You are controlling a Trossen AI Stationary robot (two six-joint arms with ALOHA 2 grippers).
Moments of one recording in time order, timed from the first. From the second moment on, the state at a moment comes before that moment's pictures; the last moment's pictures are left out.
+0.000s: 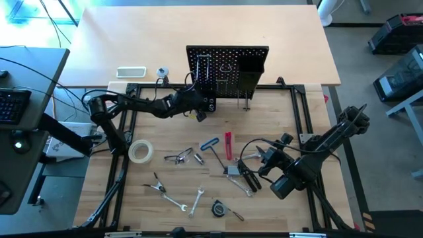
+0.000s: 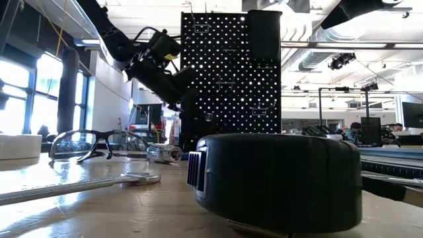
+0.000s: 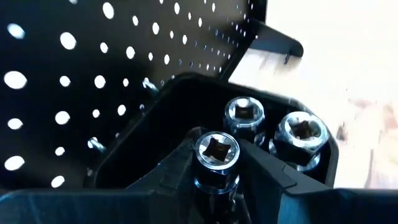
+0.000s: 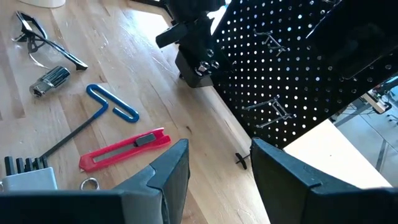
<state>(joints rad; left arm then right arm) 0.45 1.71 0.83 0.38 -0.18 0.17 0.72 1.48 1.16 -1.31 1.15 1.10</state>
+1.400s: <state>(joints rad) 0.46 1.68 0.83 0.31 -0.12 0.15 0.72 1.48 1.16 -1.29 1.16 1.10</state>
